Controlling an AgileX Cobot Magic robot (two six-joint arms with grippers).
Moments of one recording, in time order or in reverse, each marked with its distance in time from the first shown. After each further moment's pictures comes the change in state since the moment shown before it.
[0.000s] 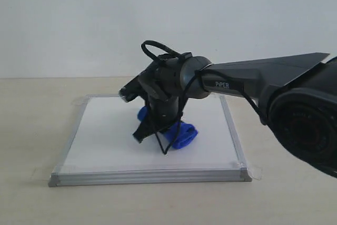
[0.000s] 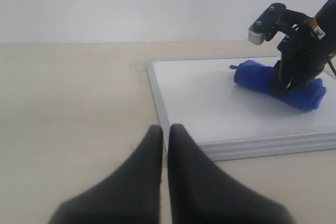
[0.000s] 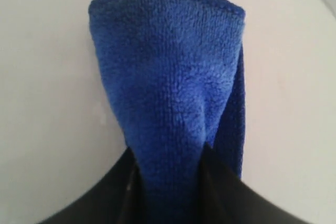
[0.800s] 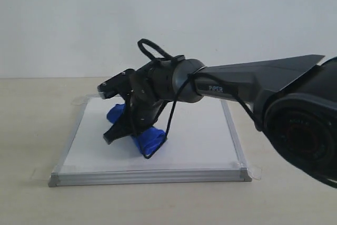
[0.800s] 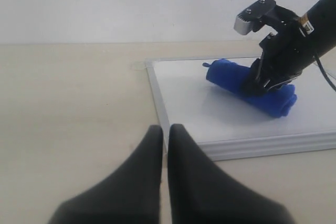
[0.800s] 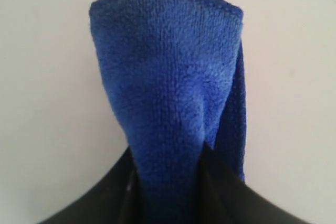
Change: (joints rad) left arm 0.000 0.000 0.000 0.000 0.000 0.000; right arm 0.045 -0.004 0.000 0.275 -0.173 -0.124
